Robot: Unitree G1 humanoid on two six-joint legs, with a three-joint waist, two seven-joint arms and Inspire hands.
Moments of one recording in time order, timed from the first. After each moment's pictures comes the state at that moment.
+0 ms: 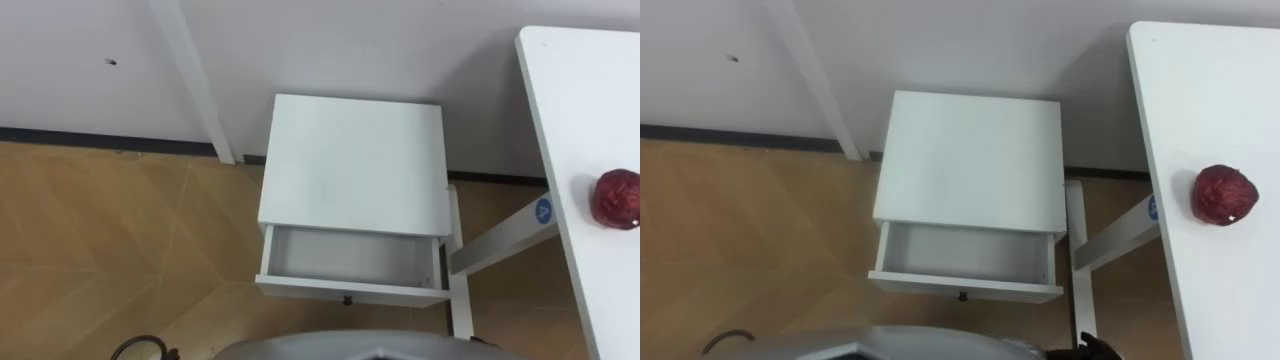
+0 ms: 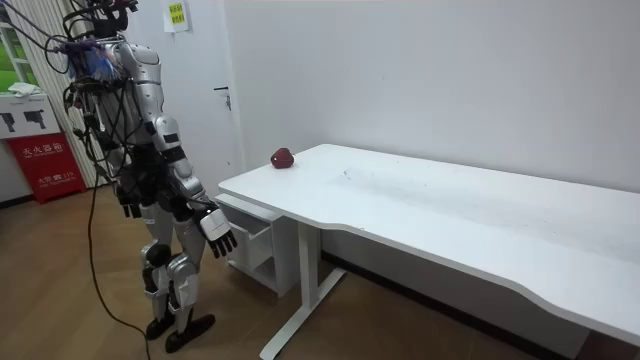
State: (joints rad) left arm 0.19 0.15 0.11 1.21 0.44 0.06 0.11; right arm 0.14 -0.20 -0.02 1.32 0.16 -0.08 -0.01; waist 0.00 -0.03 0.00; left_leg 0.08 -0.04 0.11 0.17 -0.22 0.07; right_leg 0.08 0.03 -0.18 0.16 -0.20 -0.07
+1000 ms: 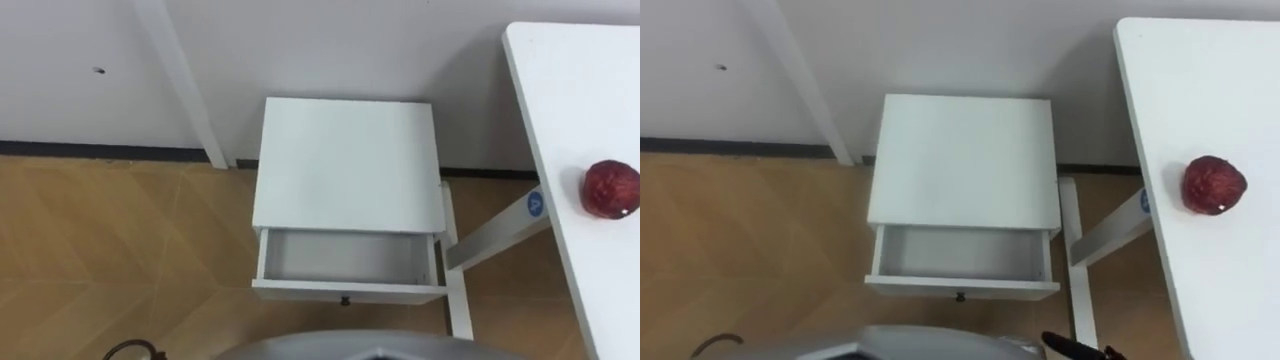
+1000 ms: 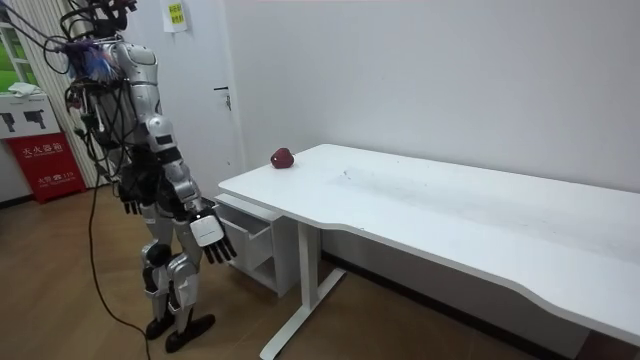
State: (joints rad) left arm 0.22 0.15 0.26 1.18 0.42 0.05 0.17; right arm 0.15 -0.18 -0.32 1.32 0.58 -0.06 -0.15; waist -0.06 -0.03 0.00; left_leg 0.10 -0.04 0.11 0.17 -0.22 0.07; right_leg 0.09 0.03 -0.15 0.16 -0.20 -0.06
